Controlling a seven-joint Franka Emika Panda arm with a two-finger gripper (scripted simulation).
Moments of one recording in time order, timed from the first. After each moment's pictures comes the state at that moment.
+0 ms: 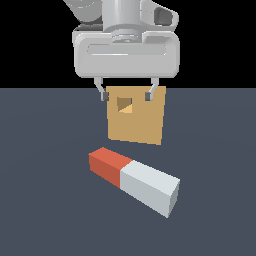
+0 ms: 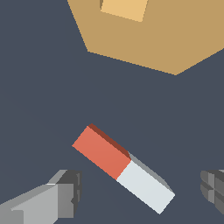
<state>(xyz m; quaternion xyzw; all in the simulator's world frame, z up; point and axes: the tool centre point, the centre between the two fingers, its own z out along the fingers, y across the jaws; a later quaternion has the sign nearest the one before) -0.002 -0.016 0.177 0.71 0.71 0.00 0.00</state>
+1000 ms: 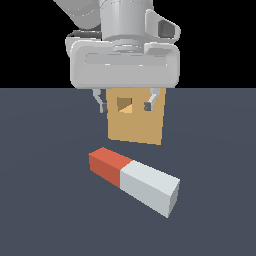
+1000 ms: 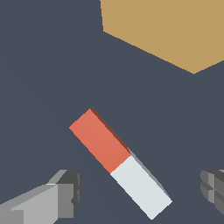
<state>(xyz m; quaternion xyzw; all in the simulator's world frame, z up) -0.002 -0.036 0.157 0.64 0.77 0.00 0.00</state>
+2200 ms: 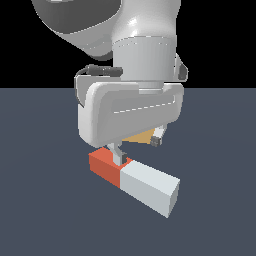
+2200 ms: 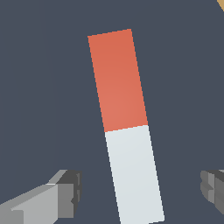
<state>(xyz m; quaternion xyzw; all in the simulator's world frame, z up) 0.022 -0.092 0.092 0.41 0.91 0.00 0.00</state>
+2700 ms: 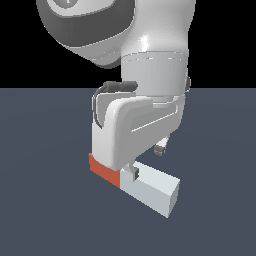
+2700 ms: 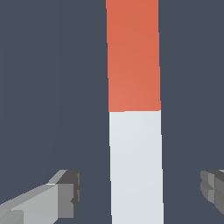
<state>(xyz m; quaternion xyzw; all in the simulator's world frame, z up) 0.035 -0.104 0.075 0.34 0.94 0.00 0.00</state>
